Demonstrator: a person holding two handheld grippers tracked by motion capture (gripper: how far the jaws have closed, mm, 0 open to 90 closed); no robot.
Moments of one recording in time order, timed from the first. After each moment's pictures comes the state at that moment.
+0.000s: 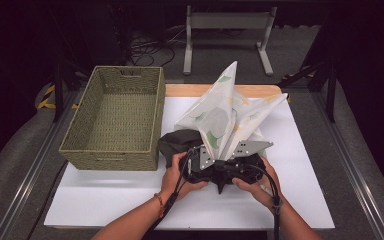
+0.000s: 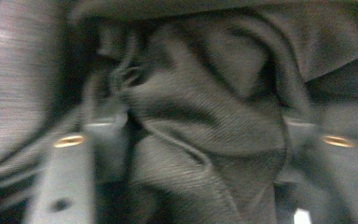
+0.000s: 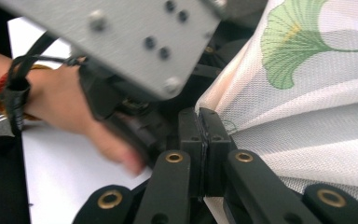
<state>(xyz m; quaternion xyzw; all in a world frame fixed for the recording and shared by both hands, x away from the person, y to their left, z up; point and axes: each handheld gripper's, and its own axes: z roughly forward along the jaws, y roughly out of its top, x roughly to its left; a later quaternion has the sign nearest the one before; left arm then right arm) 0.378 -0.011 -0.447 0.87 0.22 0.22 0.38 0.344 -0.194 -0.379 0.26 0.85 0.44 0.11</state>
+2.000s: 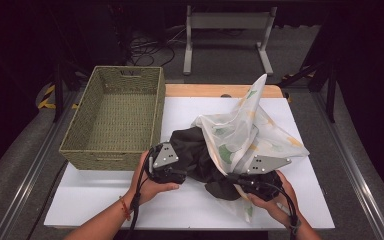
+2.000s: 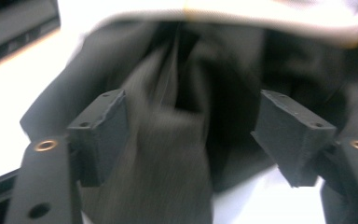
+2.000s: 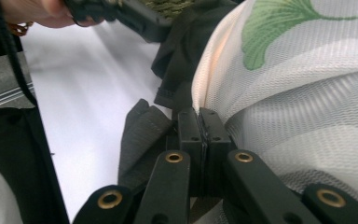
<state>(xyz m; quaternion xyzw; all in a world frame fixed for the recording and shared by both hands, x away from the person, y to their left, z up) 0.362 0.079 -0.416 0.85 0.21 0.17 0.45 0.302 -0.223 -0.379 0.26 0.86 0.42 0.13</state>
